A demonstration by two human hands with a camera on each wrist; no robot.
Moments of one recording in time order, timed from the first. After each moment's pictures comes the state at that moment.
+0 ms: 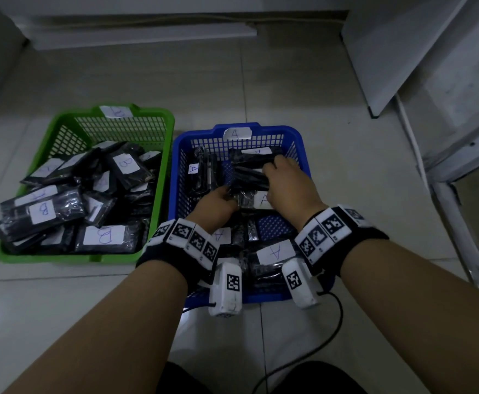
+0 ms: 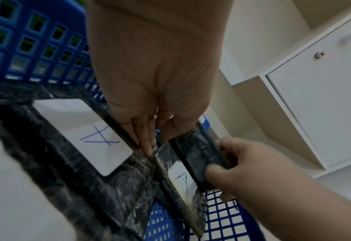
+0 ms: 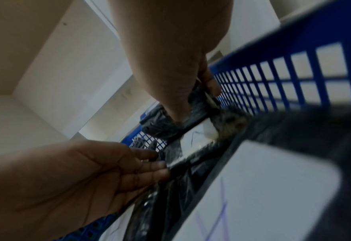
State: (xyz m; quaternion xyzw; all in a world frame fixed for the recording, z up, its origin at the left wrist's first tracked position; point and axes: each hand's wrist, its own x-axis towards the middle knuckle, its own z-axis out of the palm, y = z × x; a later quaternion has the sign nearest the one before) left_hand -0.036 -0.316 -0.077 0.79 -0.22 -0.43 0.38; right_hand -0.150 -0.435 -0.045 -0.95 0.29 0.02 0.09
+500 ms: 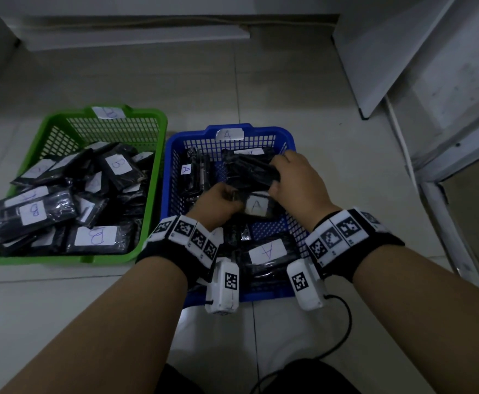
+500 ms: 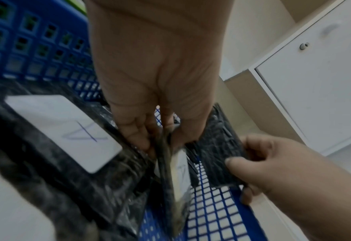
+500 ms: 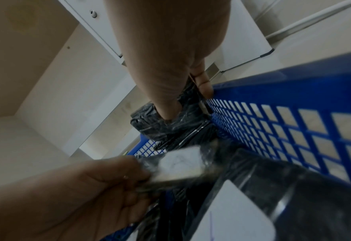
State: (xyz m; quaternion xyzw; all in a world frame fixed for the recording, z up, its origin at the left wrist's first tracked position) left_hand -0.043 -0.322 -0.069 0.80 -0.24 -0.42 0.36; right_hand -0.172 -0.448 -0.034 -0.93 0.32 -0.06 0.15
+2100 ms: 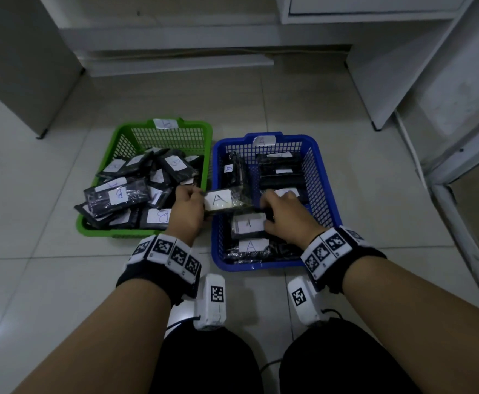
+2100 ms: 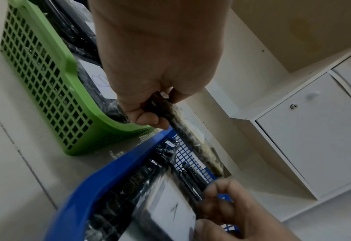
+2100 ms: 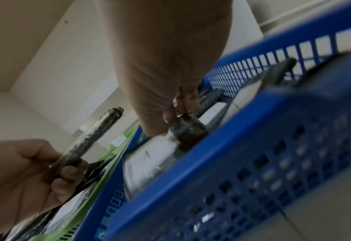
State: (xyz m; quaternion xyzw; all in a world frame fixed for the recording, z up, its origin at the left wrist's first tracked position) left_hand -0.016 -0.195 -0.013 0.79 -0.07 -0.28 0.54; right_hand -0.173 -0.338 -0.025 -0.93 0.26 0.05 0.26
